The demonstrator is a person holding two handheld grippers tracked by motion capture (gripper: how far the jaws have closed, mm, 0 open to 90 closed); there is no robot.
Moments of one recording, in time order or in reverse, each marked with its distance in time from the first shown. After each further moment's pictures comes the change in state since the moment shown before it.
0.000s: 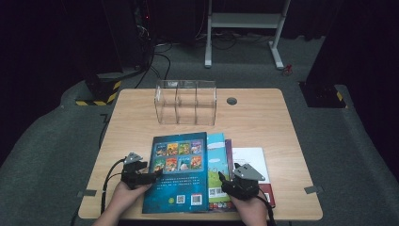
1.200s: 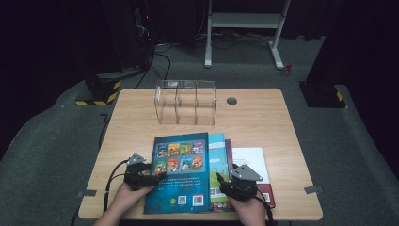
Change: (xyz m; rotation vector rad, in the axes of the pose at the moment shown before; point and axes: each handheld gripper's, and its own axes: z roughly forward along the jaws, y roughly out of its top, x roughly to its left) left arm -0.010 -0.001 0.004 0.015 -0.049 0.010; right arm 0.004 -0.001 0.003 0.012 0.011 -0.011
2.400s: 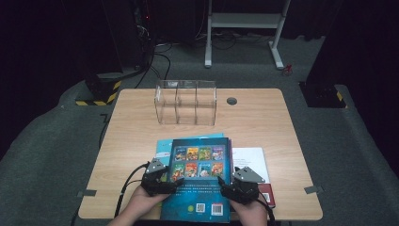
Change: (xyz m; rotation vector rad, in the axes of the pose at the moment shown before) left arm -0.062 0.006 0.017 -0.031 -0.053 0.144; right arm 0.000 -0.005 -0.006 0.030 0.007 0.033
